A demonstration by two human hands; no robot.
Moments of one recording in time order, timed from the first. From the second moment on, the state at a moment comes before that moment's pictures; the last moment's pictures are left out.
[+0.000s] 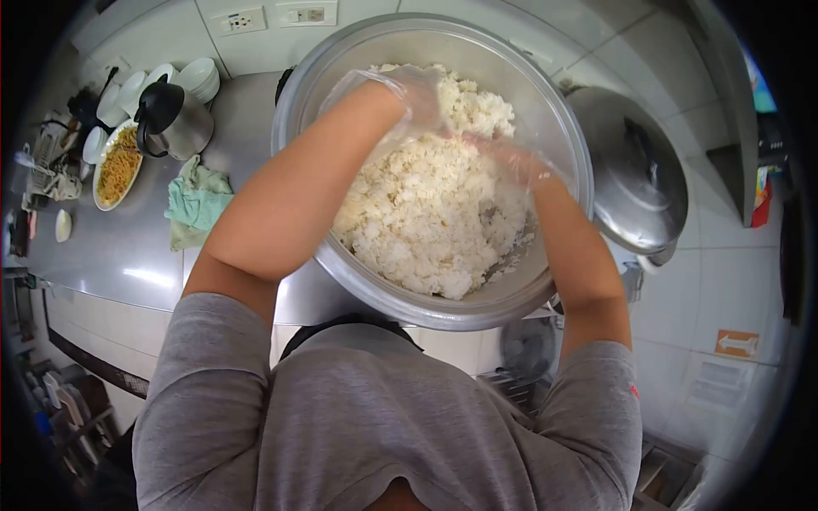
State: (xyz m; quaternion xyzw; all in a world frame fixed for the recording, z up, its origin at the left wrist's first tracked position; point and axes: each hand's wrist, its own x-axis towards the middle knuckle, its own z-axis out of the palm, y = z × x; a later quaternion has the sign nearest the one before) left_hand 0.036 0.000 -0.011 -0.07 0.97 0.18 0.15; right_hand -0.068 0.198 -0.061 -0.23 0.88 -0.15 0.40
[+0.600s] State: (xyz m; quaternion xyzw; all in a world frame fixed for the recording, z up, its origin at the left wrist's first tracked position) left_hand 0.017 -0.015 -0.016 -0.02 0.96 0.19 -0.18; right_hand 0.088 0.121 -0.042 -0.58 0.79 -0.09 0.17
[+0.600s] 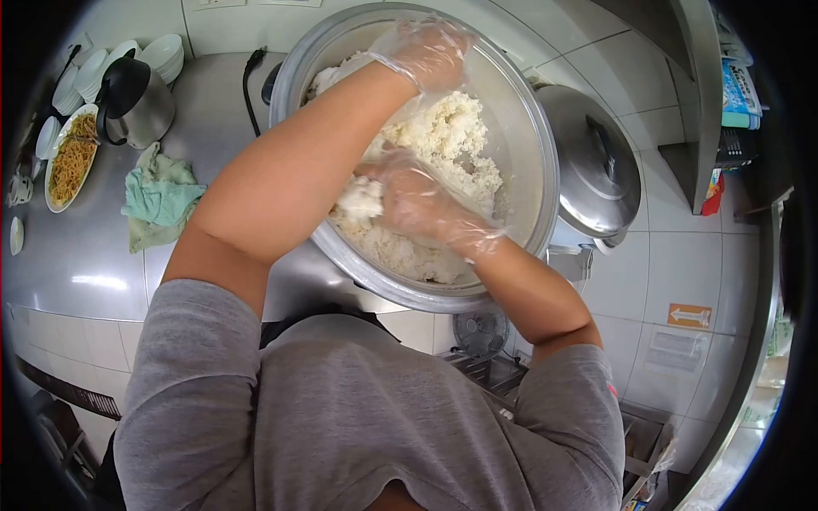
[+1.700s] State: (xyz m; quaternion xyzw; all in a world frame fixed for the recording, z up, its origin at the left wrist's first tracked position) left_hand 0.075 0.127 -0.103 -0.18 0.94 0.28 0.10; right_hand -0.053 0.210 -0.015 -0.52 0.75 -0.40 0.08
